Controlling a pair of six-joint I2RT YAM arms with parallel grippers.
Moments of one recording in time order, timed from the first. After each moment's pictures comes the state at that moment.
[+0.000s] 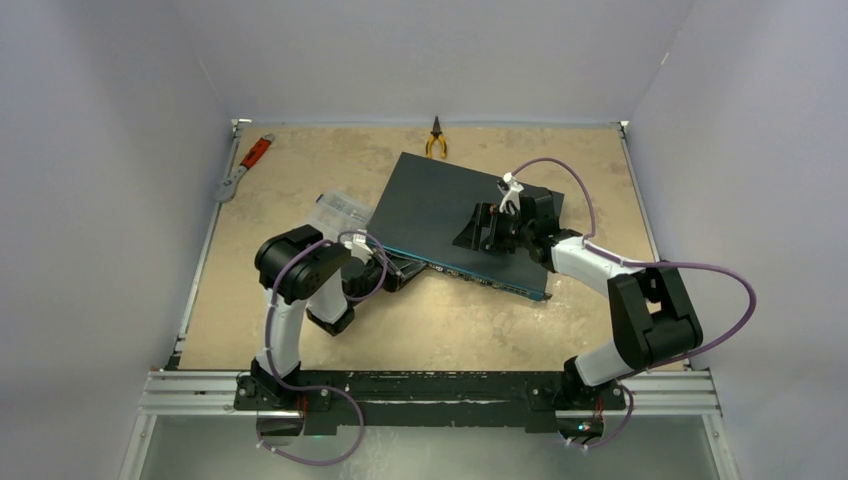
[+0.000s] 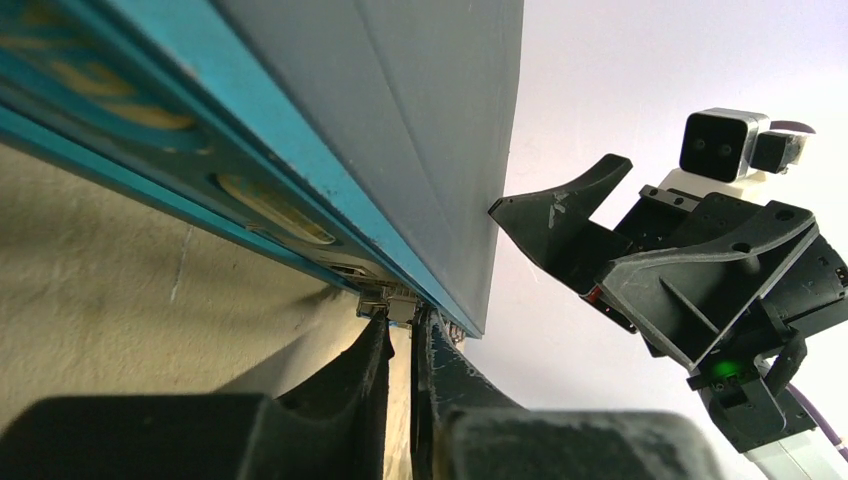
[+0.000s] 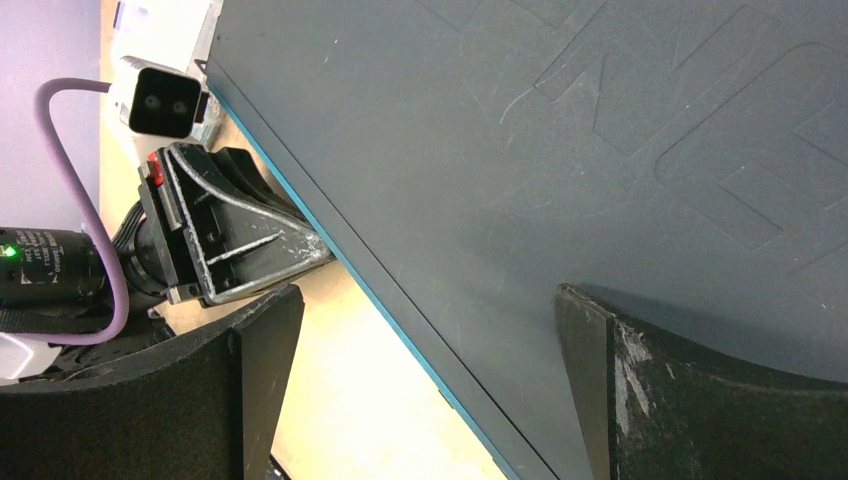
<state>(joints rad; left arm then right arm) -0.59 2.09 0.36 1.52 0.19 -1.44 0.33 1.51 0.76 0.09 -0.46 0.50</state>
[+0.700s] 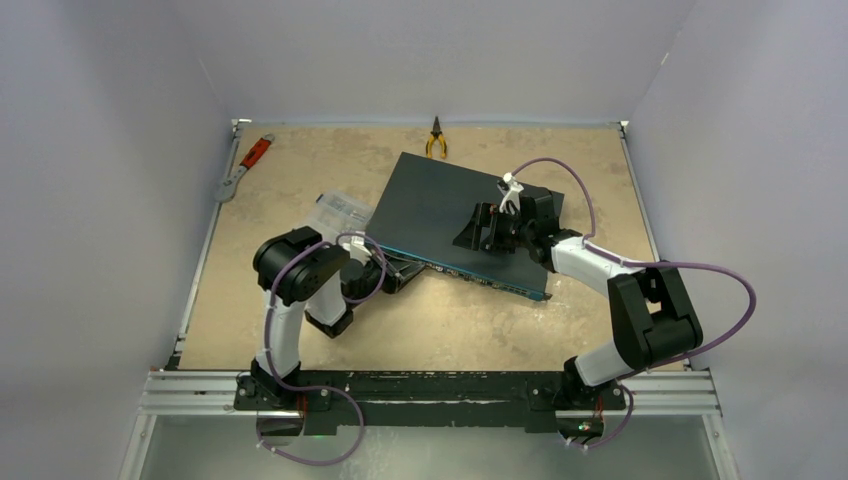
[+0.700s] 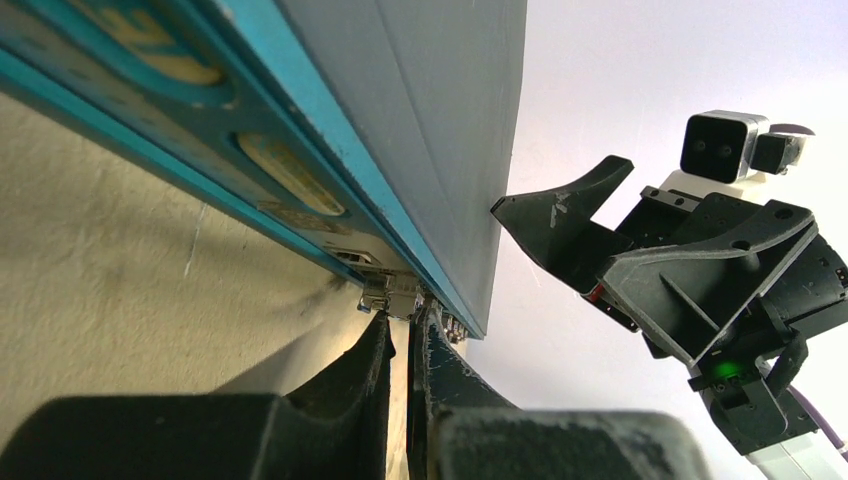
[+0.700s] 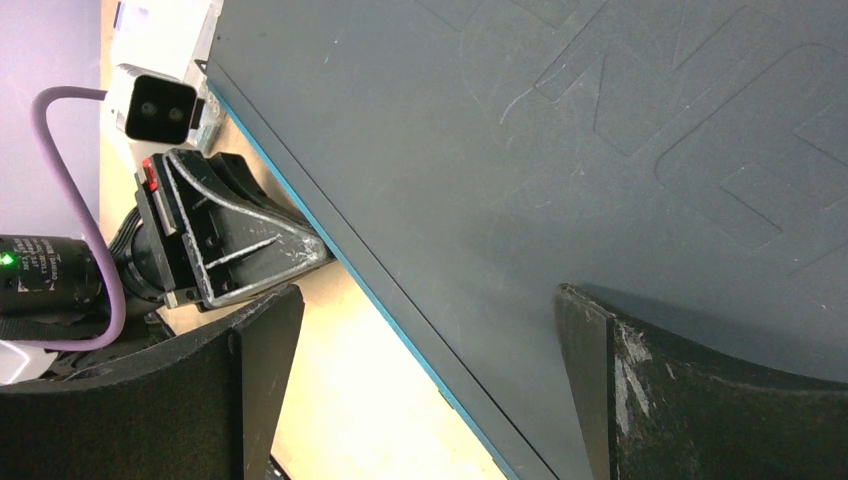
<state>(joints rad) -0.60 2.08 0.34 1.52 0.17 -1.44 0.33 1.51 0.76 0.09 -0.46 0.50</state>
